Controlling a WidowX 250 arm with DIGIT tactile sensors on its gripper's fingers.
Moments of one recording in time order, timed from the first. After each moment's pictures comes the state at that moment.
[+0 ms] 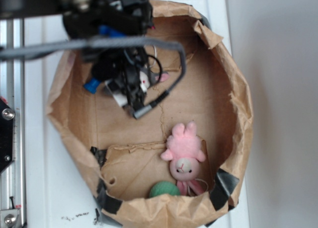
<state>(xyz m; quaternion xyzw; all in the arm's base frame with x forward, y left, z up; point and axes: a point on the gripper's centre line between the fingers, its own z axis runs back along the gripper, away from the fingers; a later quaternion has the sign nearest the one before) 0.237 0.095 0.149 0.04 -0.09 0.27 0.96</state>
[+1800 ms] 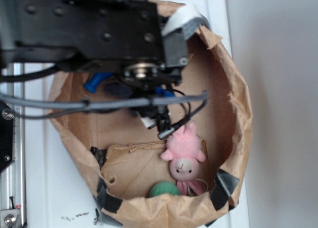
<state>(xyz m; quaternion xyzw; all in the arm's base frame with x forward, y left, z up) 0.275 0.058 0.109 0.02 -0.08 0.28 0.96</state>
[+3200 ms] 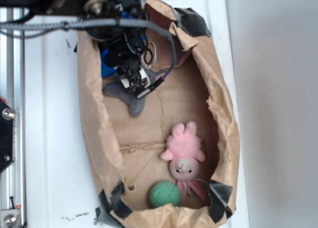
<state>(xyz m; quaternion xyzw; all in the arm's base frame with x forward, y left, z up) 0.229 0.142 0.062 0.07 -0.11 0.29 0.95</state>
